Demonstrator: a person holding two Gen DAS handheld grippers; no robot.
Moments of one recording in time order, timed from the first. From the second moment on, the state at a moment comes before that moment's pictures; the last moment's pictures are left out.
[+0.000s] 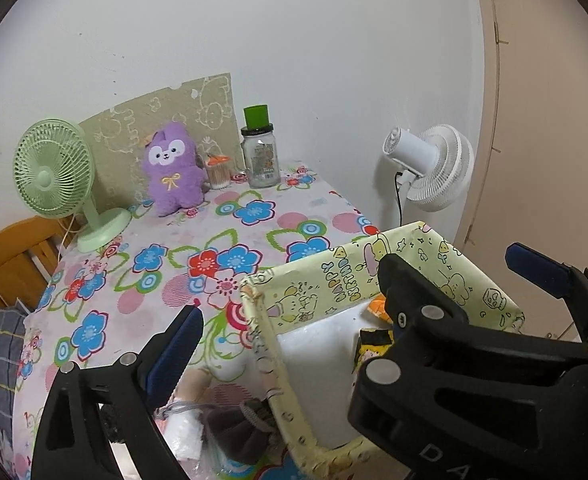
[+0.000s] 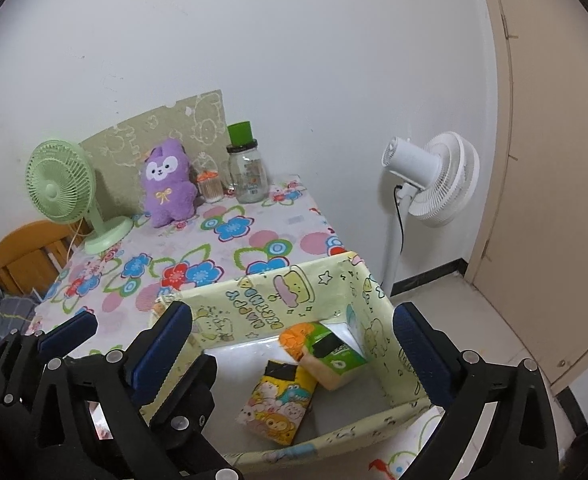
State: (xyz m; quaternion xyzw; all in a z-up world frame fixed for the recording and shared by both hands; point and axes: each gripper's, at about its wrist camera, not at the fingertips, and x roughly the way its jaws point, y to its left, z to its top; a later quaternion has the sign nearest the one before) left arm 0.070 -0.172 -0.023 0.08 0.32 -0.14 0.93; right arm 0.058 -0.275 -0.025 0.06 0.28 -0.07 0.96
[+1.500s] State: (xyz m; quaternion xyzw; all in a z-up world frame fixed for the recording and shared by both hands) left arm 0.018 -0.050 -0.039 0.06 0.30 -0.12 0.95; right arm 0.008 -0.142 -0.034 0.00 0.25 -0.03 0.97
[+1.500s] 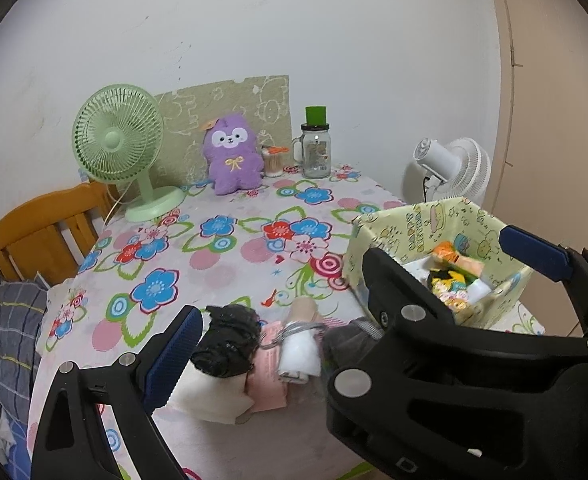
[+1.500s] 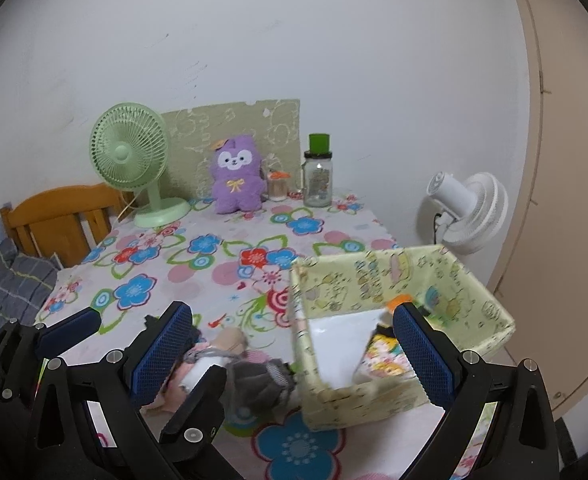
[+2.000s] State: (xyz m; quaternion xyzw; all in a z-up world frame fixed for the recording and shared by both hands) left arm 0.032 -0.019 -0.066 0.05 0.33 -0.11 0.94; right arm 0.025 -0.112 -0.066 0.01 0.28 -0.01 0.96
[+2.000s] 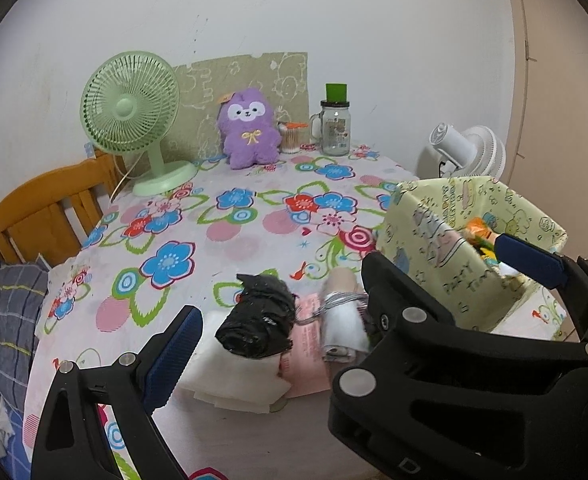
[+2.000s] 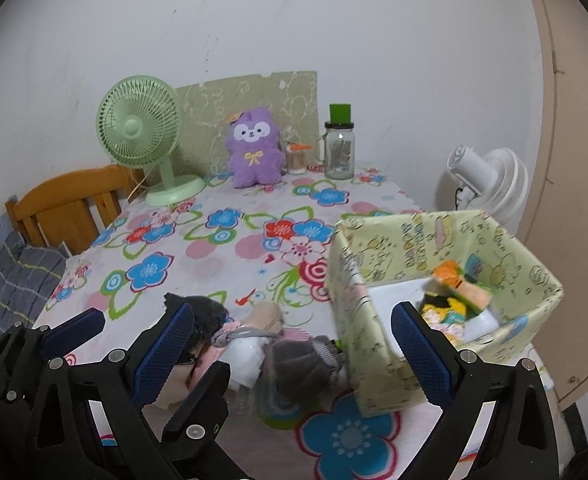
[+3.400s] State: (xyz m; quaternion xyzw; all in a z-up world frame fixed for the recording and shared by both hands) left arm 0.077 0.026 -0.113 0.03 0.39 -0.09 0.92; right arm 0.065 -0.078 -0.109 0.01 0.36 -0.01 0.93
